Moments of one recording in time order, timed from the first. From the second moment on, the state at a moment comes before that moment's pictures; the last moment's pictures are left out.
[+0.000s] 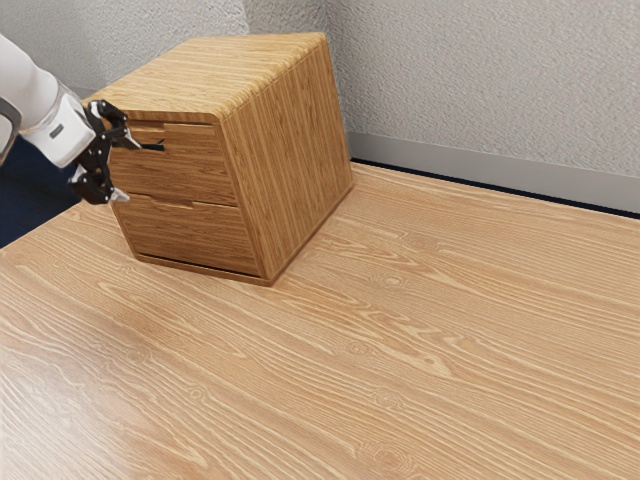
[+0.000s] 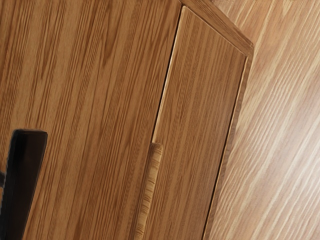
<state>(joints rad) -1.36 -0.81 1.32 -1.58 0.95 1.96 1.14</state>
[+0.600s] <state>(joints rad) -1.44 -0.80 1.42 -1.51 0.95 1.99 1.15</state>
